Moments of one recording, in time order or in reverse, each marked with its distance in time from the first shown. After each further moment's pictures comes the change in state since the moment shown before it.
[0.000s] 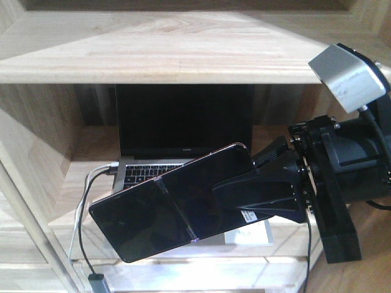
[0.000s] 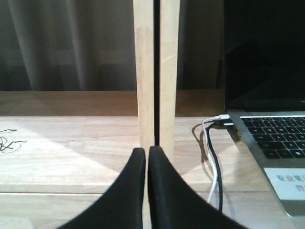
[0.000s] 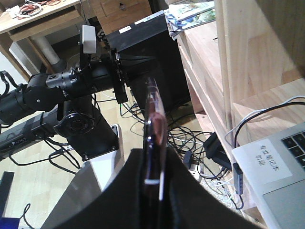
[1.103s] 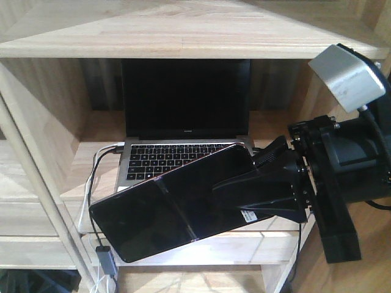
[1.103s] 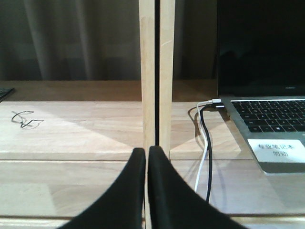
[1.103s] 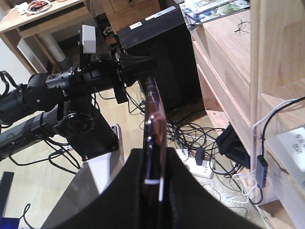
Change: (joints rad) left arm 0.000 0.000 0.000 0.000 0.000 0.000; right arm 0.000 0.000 0.000 0.000 0.000 0.000
